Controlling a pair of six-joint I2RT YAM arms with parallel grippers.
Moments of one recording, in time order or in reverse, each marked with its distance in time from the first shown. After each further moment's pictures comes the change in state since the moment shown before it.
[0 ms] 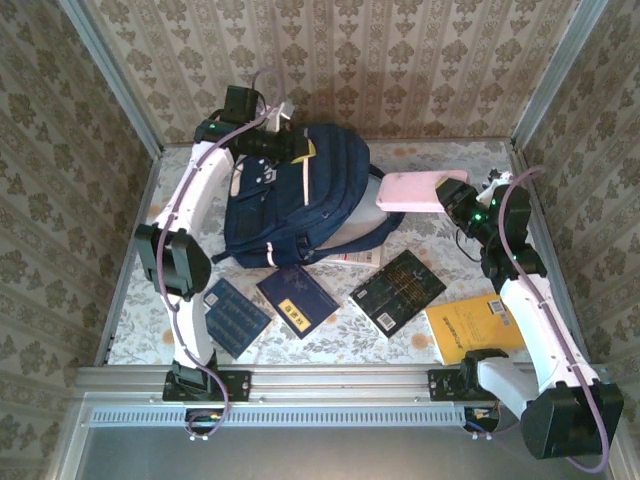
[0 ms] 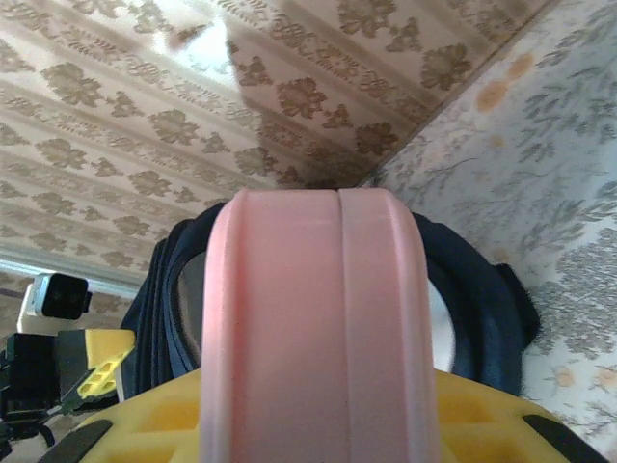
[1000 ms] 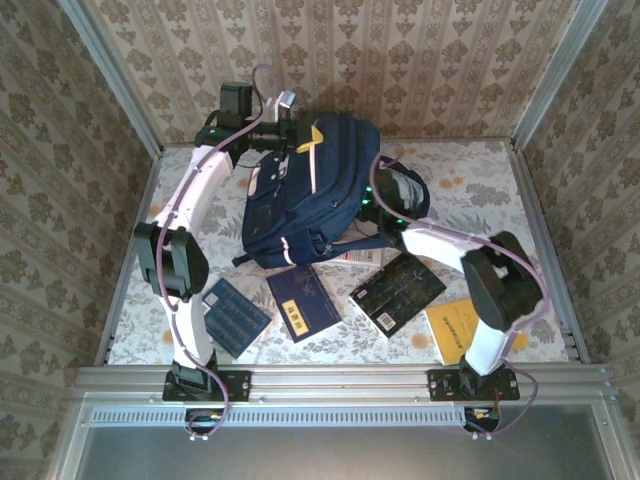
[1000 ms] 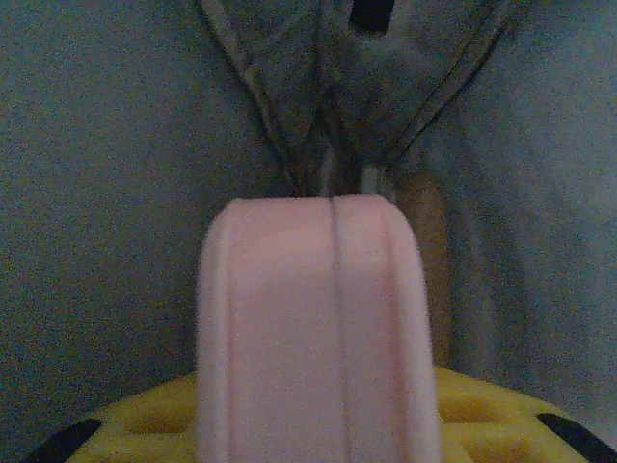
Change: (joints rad) left arm 0.023 -0.006 -0.081 0.341 0.256 -0.257; right arm 0.518 0.813 0.317 0.425 0.184 0.137
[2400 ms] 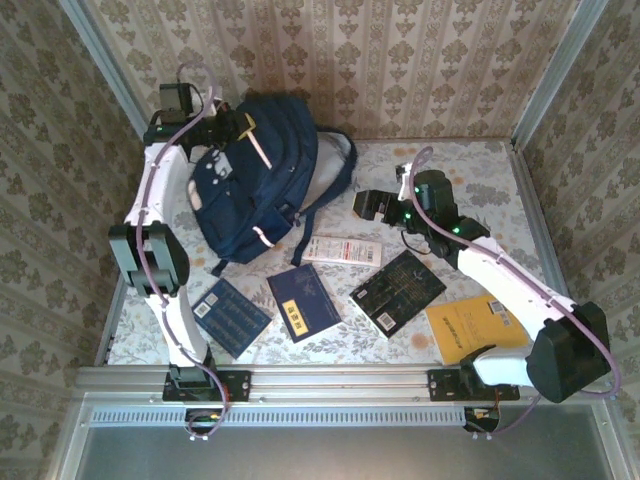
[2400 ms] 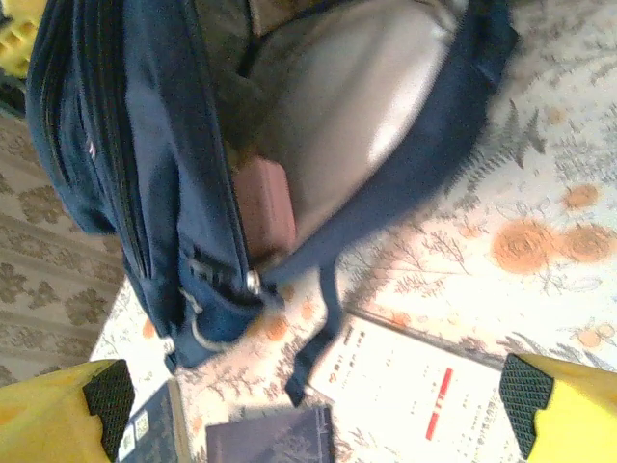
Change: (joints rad) left arm 0.267 0.026 0.037 -0.105 -0.347 0.161; right arm -0.129 -0.501 -0.130 -0.530 -0.099 -0.523
